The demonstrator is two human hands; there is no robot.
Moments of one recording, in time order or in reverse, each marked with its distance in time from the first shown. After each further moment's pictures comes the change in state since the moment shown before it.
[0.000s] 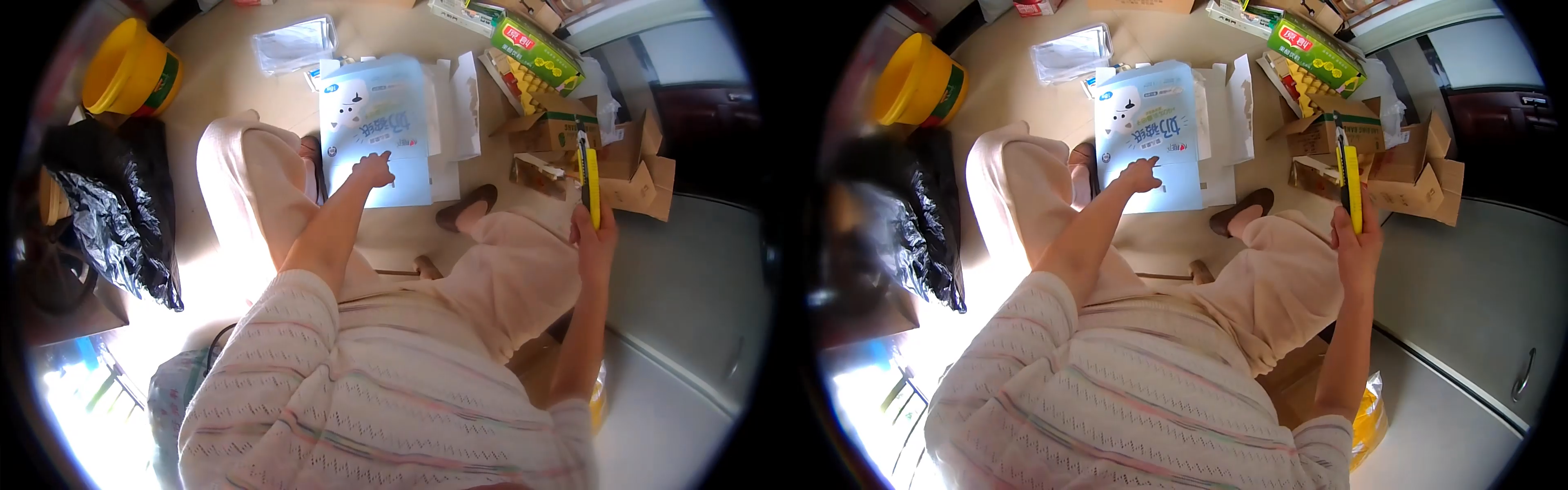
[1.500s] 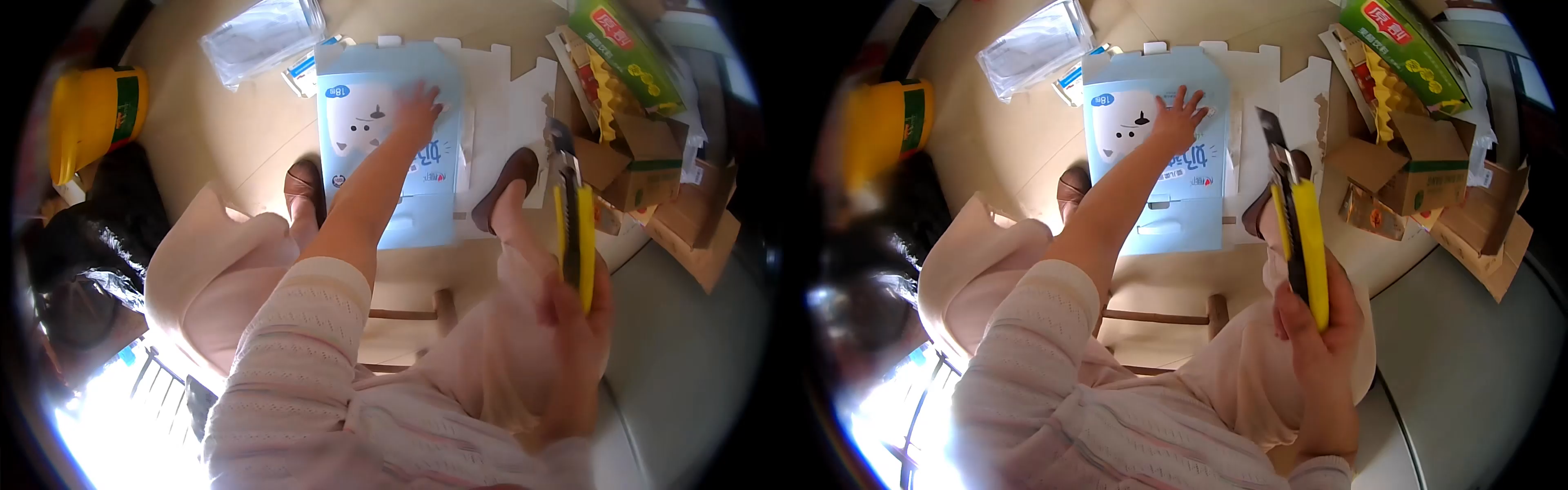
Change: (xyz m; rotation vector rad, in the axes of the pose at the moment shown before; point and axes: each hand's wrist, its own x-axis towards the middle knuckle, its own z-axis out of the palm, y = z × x) left_hand 0.232 0.025 -0.052 0.579 0.094 0.168; right_hand 0.148 0.001 0.140 0.302 -0.295 0.419
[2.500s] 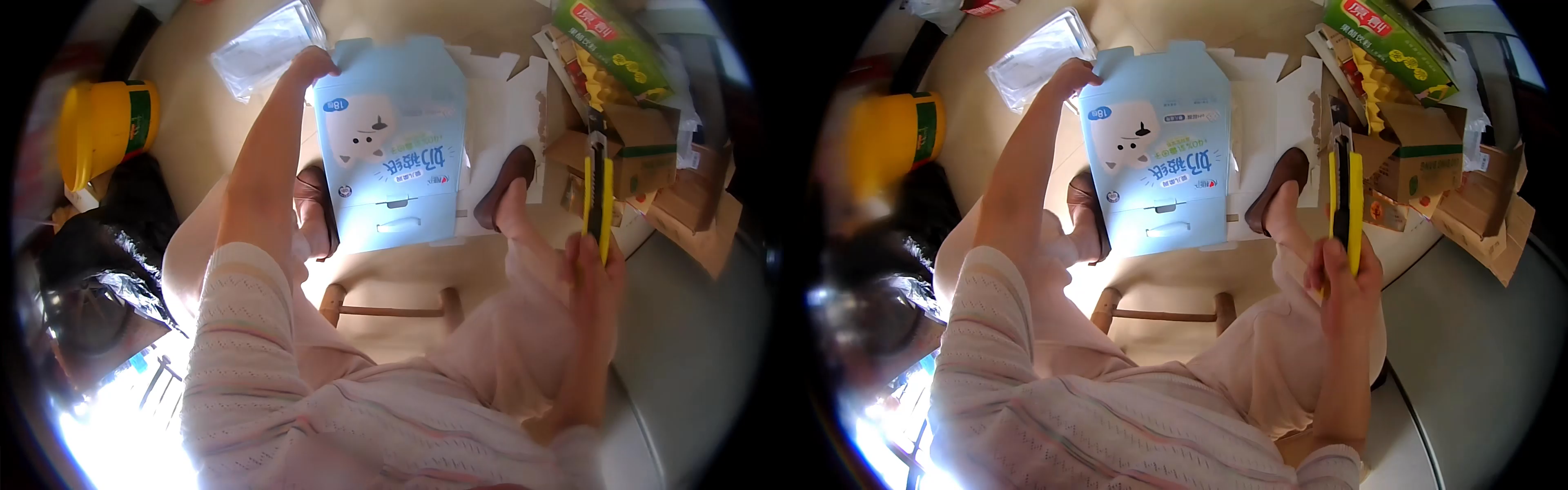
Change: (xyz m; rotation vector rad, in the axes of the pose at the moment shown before) left_hand -0.011 -0.209 -0.081 -0.512 -0.049 -0.352; right_hand 0.006 0.014 -0.032 0.116 0.176 0.008
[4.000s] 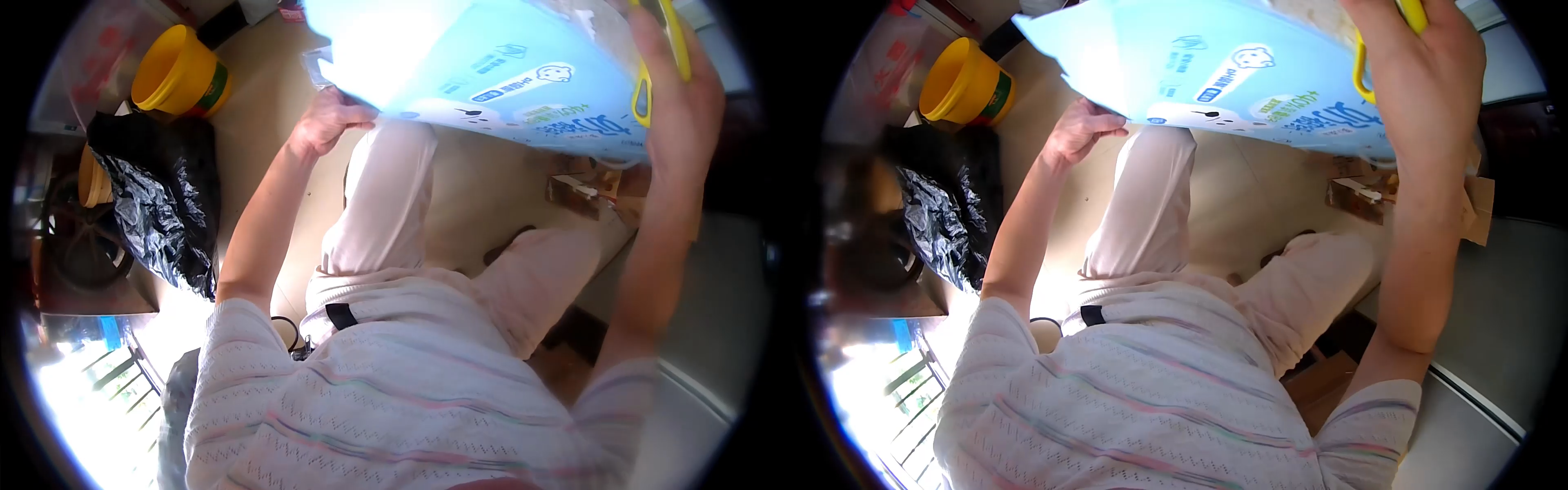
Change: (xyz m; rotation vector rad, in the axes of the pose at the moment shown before) left_hand -0.404 0.015 -0.014 -1.228 0.145 0.524; right_hand -0.209 -0.137 0.045 -0.287 0.169 -1.300
